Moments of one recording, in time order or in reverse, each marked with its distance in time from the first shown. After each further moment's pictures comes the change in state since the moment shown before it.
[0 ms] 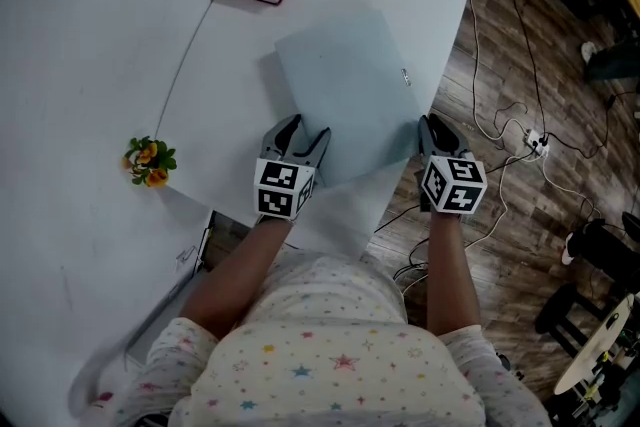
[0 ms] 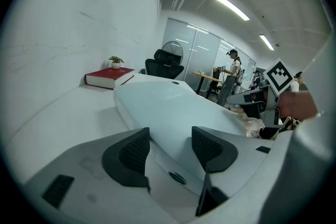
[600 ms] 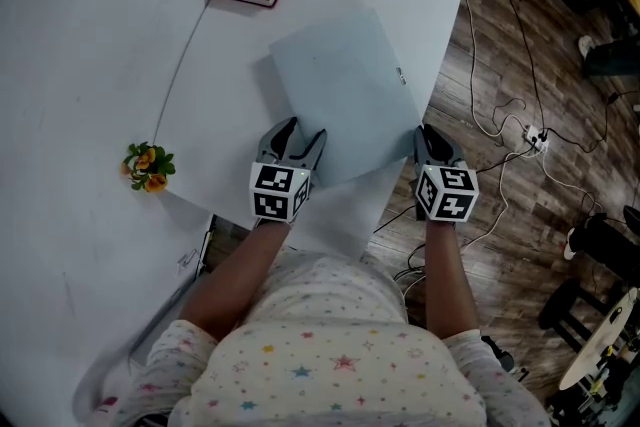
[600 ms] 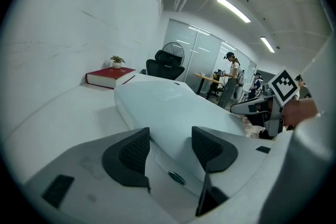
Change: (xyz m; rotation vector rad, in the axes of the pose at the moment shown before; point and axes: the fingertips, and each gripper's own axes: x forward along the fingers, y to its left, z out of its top) left arm -0.001 -0.001 0.000 -0.019 -0.011 -0.003; right arm -0.010 0.001 -0.025 0.004 0.046 -0.028
